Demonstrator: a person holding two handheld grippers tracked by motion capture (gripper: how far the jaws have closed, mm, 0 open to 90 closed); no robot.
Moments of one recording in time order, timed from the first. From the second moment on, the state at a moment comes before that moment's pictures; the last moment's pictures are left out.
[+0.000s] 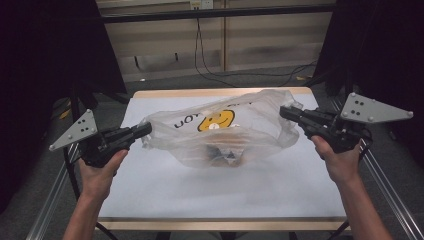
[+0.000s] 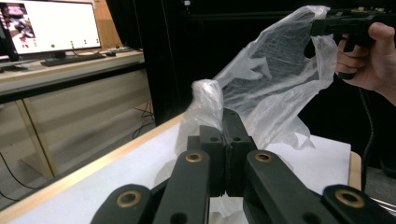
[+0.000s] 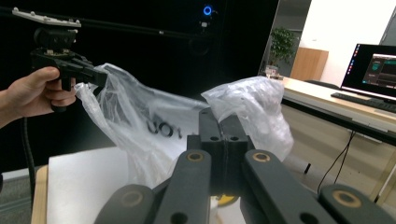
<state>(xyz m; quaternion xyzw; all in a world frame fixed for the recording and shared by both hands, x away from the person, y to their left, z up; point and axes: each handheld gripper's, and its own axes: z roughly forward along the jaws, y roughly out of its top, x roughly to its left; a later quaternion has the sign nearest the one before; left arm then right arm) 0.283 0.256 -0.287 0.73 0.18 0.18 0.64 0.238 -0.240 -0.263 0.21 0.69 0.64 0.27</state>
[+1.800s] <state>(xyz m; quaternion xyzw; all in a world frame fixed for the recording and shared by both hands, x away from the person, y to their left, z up) 0.380 0.232 -0.352 0.75 0.28 0.12 0.59 0.315 -0.269 -0.316 0.38 0.69 0.56 0.25</state>
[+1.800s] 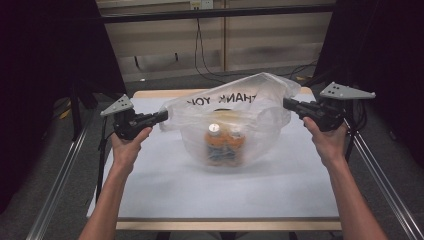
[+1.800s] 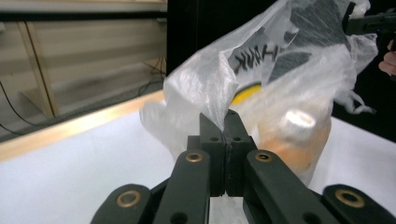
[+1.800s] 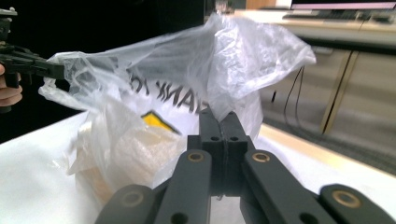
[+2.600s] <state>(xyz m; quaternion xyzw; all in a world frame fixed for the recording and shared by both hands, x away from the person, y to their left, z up) 0.396 0.227 -0.419 0.81 0.31 0.12 0.49 0.341 -0.289 -0.406 0.45 0.72 0.49 0.19</state>
